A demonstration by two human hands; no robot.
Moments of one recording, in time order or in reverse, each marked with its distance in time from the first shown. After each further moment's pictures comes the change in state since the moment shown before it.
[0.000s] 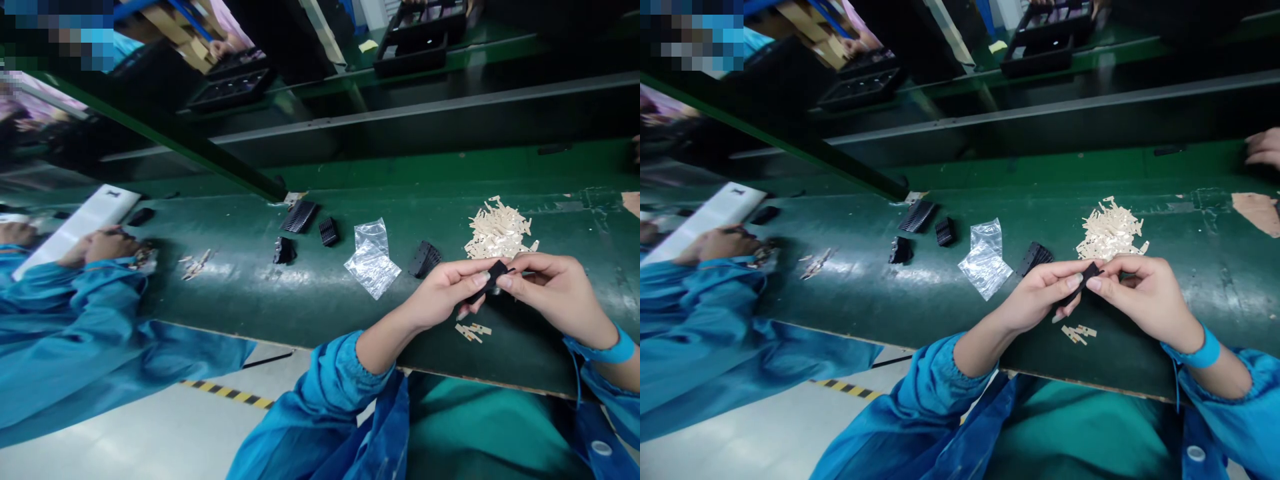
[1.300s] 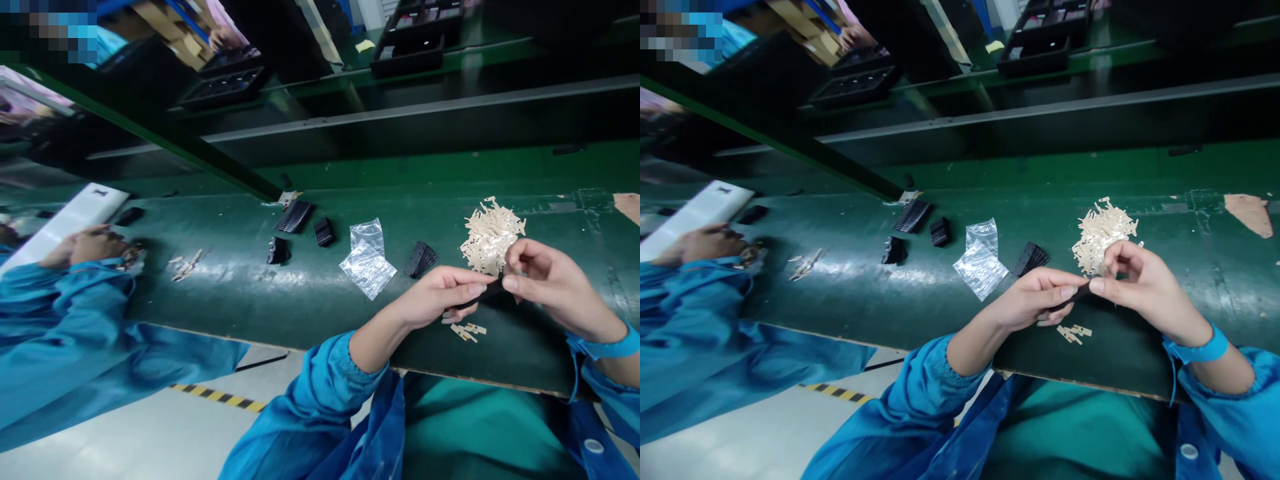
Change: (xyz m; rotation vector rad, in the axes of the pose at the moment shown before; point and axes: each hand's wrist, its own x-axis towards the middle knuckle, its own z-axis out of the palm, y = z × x) left_hand -0.002 -0.001 -0.011 -0.057 -0.111 -0.163; right_hand 0.006 -0.009 -0.012 0.130 -0.146 0.097
